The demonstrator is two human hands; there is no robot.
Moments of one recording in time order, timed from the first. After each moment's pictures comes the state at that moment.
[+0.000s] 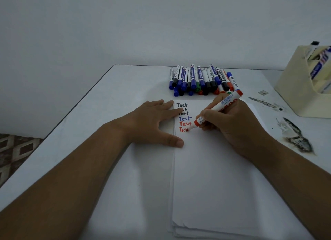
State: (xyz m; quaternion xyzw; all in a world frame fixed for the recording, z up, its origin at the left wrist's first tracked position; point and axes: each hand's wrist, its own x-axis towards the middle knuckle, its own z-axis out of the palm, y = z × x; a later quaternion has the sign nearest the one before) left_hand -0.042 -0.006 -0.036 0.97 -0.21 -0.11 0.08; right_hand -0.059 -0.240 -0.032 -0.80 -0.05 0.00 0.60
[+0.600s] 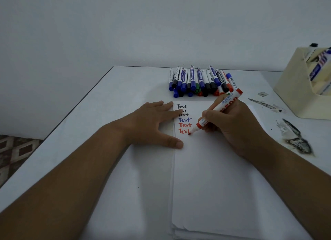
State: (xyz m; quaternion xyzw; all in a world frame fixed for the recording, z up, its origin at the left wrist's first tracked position) left_hand -0.042 -0.004 -0.038 0.97 -0.21 -0.11 0.09; right_hand -0.058 -0.240 -0.031 -0.80 -0.01 0.00 0.60
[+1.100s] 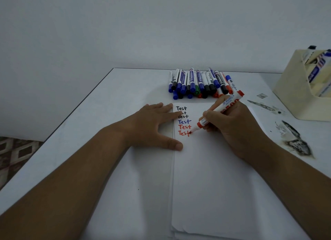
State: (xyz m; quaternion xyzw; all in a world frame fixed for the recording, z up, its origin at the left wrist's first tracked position) left_hand -0.046 -0.009 -0.031 0.97 -0.21 -0.11 0.10; right_hand -0.056 -0.242 -0.034 -0.79 -0.02 -0.03 0.61
